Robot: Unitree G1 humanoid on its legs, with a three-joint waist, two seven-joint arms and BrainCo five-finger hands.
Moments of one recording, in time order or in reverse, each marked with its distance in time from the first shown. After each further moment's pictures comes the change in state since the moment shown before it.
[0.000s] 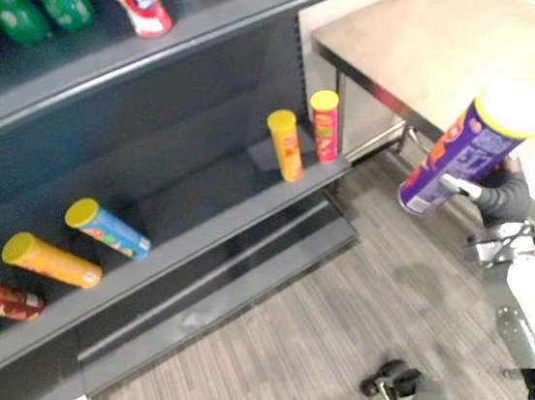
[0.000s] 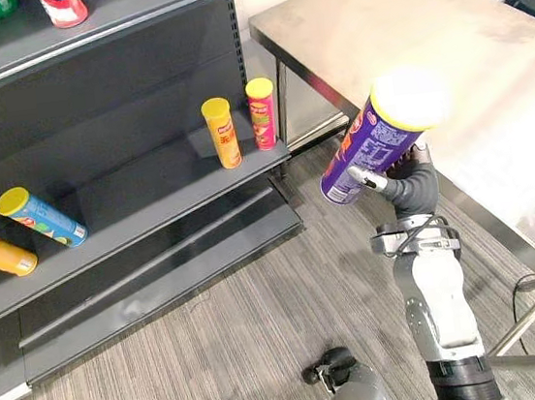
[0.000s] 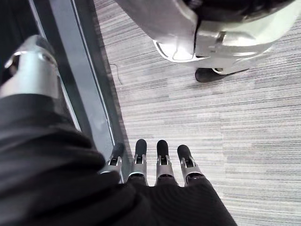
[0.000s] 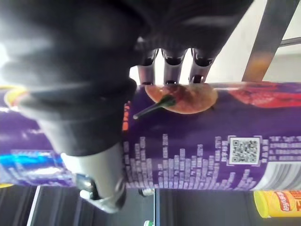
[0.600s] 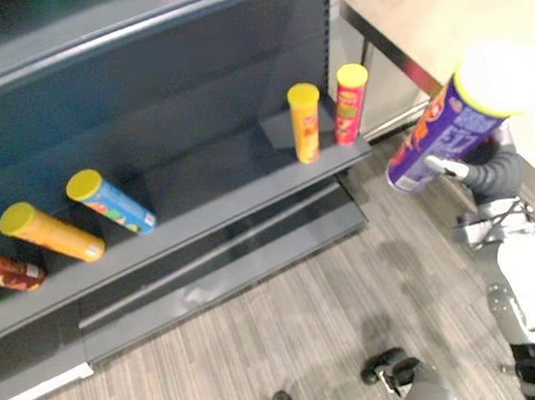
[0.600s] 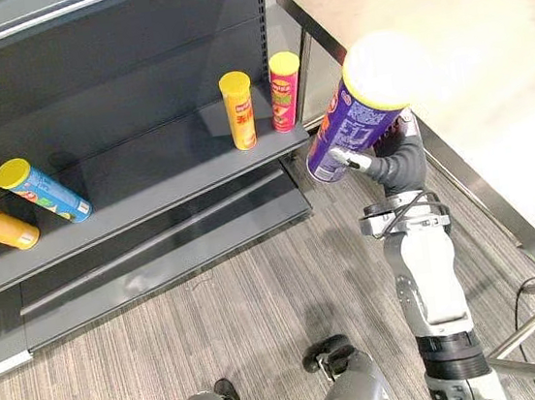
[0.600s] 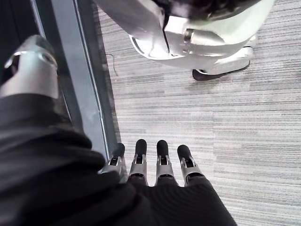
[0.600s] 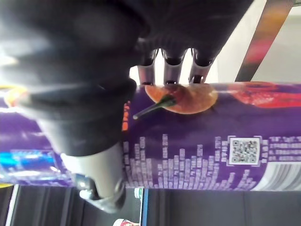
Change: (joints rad) left arm -0.019 -0.012 0.016 -0.022 -0.016 -0.024 -0.001; right arm -0.104 0.001 0.018 0.002 -0.061 0.002 0.041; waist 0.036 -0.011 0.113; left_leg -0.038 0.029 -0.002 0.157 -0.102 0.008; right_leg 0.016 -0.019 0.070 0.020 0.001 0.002
